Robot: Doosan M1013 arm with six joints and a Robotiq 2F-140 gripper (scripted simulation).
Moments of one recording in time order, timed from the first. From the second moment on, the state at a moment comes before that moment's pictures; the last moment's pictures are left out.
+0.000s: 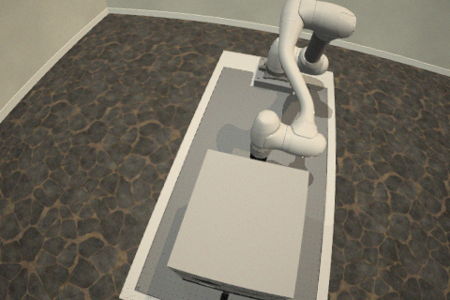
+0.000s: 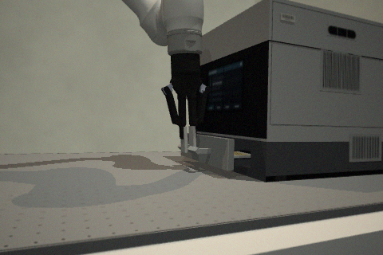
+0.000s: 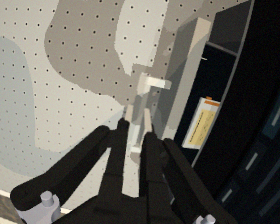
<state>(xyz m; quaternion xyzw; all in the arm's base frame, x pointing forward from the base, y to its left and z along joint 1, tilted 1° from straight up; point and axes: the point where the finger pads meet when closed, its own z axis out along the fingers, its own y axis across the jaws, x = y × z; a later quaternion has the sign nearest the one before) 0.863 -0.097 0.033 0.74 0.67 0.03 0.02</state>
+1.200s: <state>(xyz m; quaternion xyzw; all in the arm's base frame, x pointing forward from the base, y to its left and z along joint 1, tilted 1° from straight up) 0.868 -0.097 0.032 0.74 0.67 0.03 0.03</state>
